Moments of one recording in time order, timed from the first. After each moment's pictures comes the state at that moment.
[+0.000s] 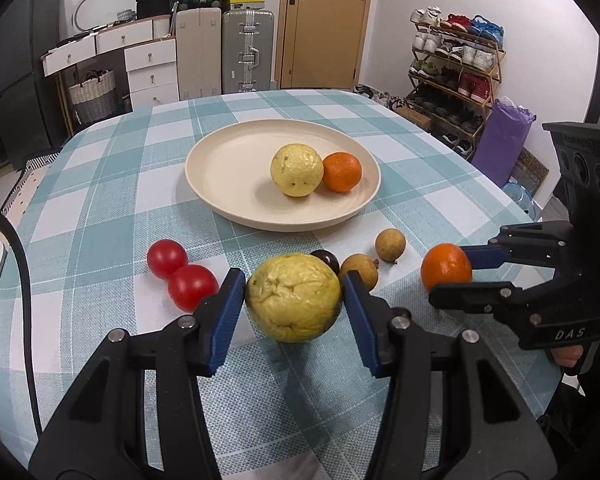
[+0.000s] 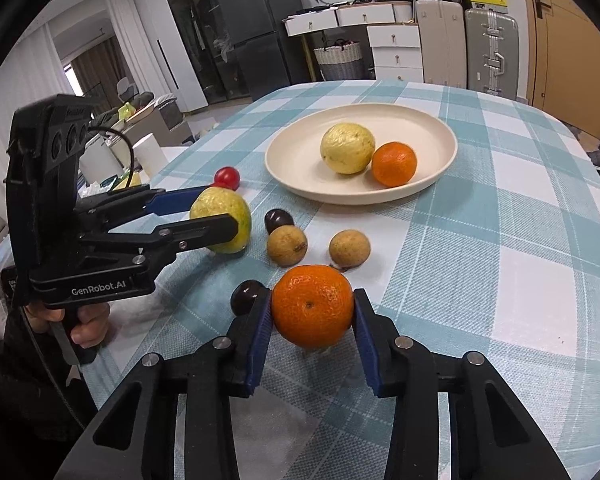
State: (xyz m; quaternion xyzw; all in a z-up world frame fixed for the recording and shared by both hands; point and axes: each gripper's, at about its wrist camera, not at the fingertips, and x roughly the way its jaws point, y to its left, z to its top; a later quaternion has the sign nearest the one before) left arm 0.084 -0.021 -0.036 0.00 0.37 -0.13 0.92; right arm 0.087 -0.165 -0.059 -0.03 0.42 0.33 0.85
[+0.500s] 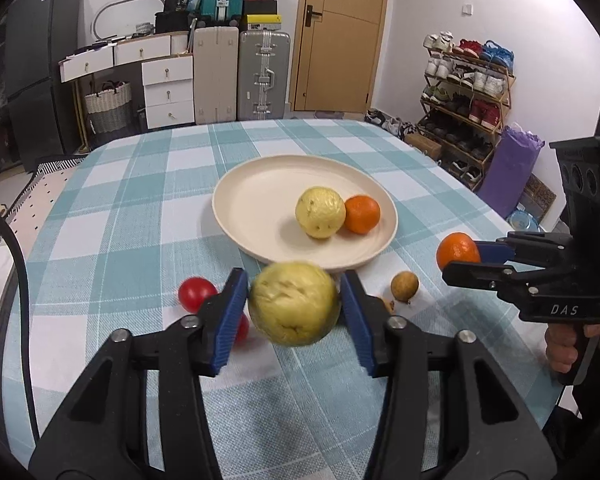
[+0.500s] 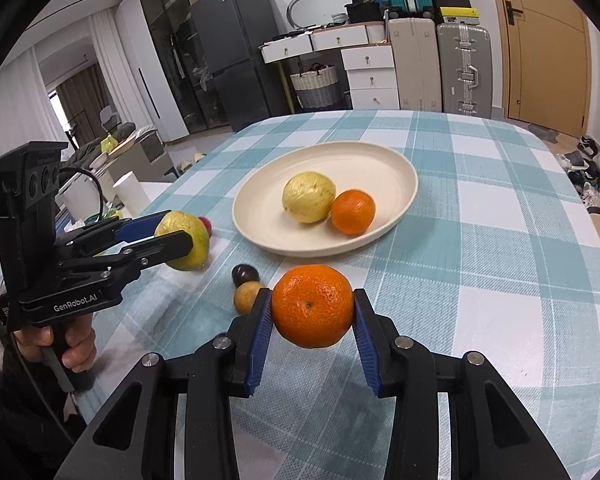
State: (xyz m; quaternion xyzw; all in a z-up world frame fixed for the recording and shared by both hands) left arm 0.090 -0.004 -0.011 -0.02 0.33 -0.10 0.94; right arm 0.112 -0.178 -0.039 0.00 0.39 0.30 0.87
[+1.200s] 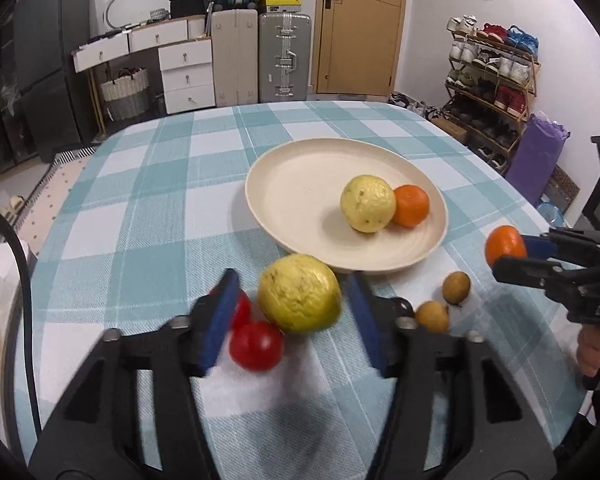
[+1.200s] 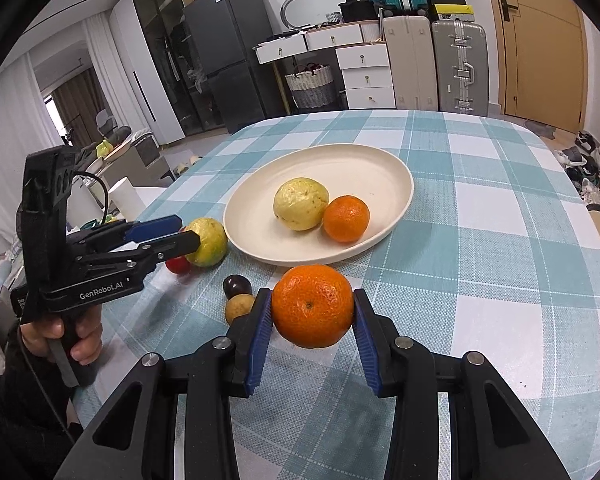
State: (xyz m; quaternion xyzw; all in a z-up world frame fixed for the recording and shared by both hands) left arm 0.122 0.007 -0.030 0.00 0.36 -0.06 0.93; right arm 0.119 -0.177 -0.041 0.00 0.39 0.29 0.87
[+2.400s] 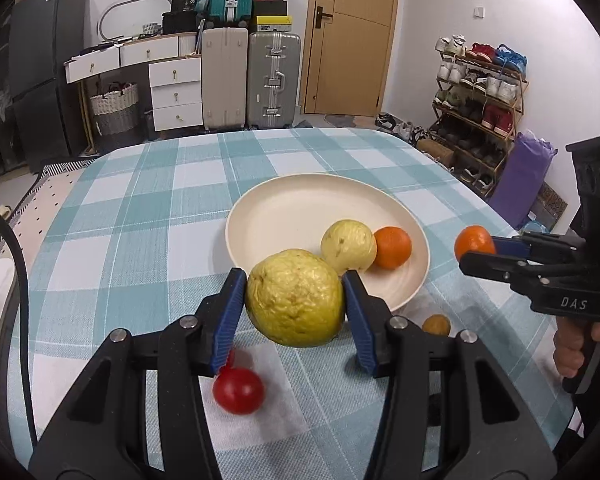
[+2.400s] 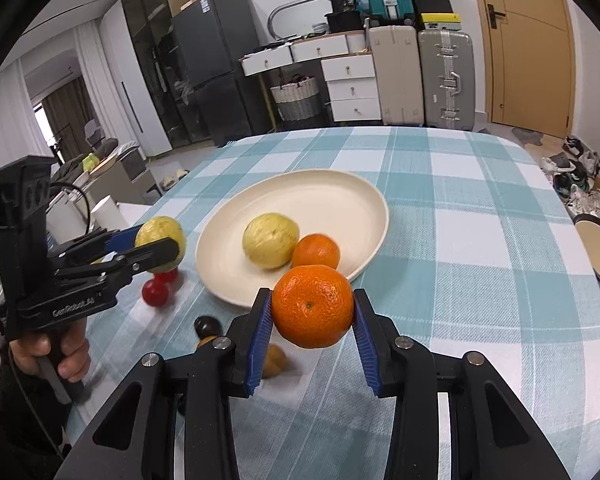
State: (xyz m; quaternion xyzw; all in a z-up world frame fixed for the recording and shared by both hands) left arm 0.141 0.004 -0.011 -0.02 0.33 -0.08 0.94; right arm 0.152 -0.183 -0.030 0.01 0.38 0.26 0.89
